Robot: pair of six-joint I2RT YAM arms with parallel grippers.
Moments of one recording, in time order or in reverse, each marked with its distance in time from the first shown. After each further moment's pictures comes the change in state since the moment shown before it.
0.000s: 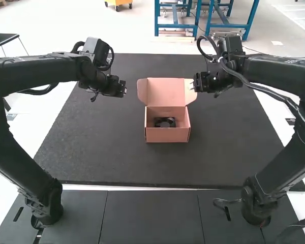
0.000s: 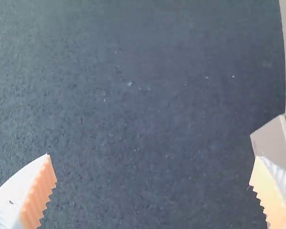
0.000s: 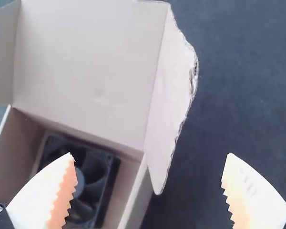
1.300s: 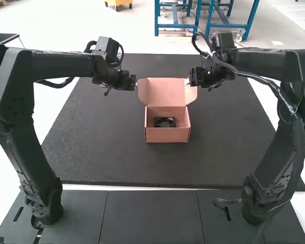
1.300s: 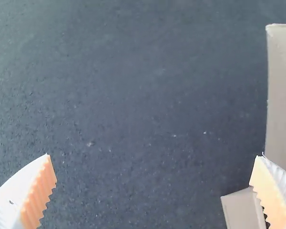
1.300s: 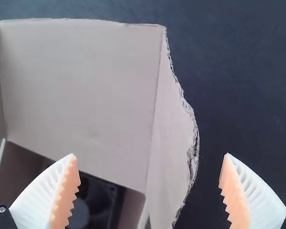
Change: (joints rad) left arm 0.002 0.209 0.133 0.143 0.093 -0.027; right arm 0.000 0.168 0.164 -0.024 -0.026 0.051
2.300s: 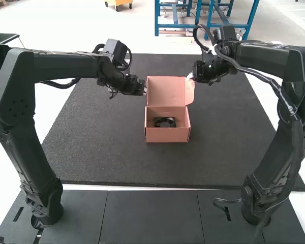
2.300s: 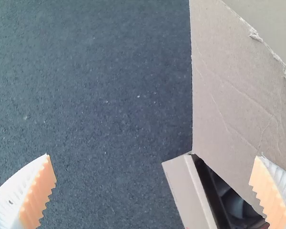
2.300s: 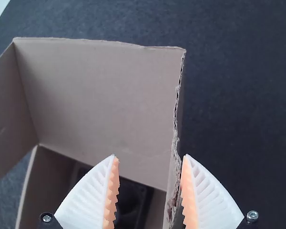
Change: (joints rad) left arm -0.070 0.000 0.005 -0.079 0.095 -0.036; right arm -0.007 0.000 0.072 -0.074 -0.077 0.037
